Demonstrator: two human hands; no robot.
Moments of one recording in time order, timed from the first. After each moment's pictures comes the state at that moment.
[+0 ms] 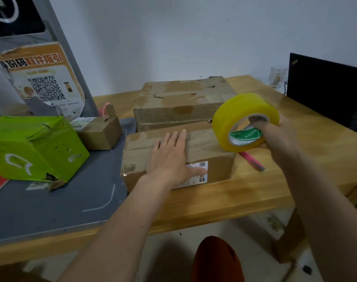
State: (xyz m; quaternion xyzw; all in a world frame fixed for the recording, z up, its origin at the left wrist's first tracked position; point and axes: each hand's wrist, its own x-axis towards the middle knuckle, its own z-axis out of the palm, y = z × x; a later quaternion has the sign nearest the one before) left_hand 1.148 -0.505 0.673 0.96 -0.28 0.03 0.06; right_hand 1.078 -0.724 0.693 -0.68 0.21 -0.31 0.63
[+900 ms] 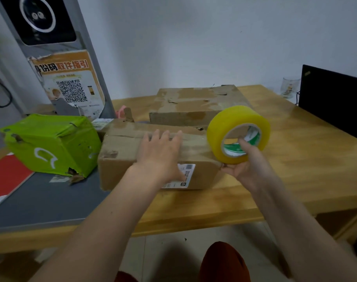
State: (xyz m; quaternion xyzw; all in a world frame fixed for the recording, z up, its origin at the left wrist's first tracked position) left_hand 1.138 -0.459 0.722 0.96 -0.27 0.05 -0.07; right_hand 1.085 -0.655 0.663 -0.41 0.20 -0.10 0.88
